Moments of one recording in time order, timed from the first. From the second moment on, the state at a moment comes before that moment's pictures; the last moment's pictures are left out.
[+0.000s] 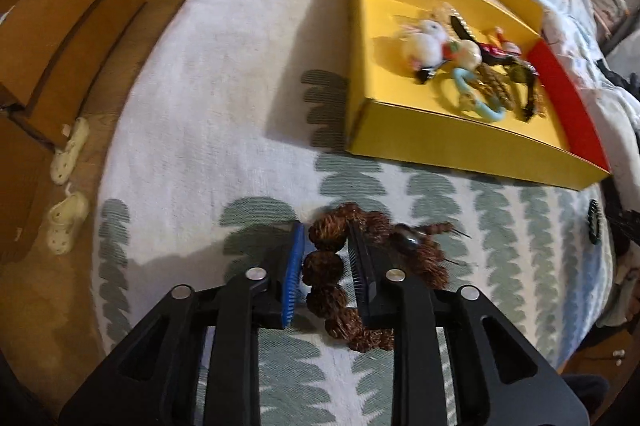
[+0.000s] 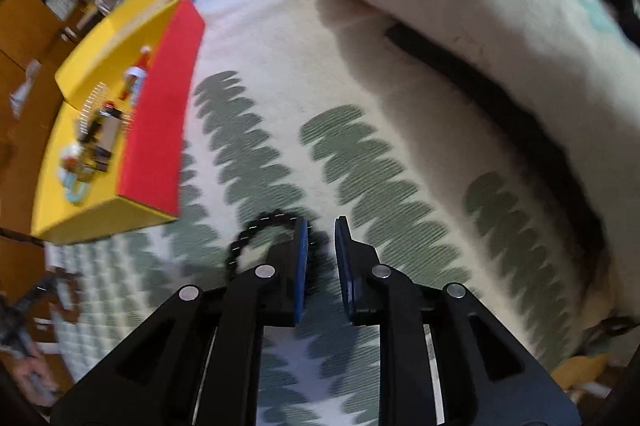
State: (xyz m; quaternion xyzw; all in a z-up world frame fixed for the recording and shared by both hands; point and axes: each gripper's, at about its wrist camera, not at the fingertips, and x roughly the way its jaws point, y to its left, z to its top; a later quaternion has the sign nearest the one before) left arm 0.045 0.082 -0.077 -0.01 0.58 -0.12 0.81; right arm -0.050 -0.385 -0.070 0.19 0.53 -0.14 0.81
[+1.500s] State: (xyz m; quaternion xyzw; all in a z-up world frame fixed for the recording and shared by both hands) left arm 0.180 -0.028 -0.074 -0.02 0.59 -0.20 0.78; right arm 0.155 -0.213 -0.054 0.07 0.53 0.05 0.84
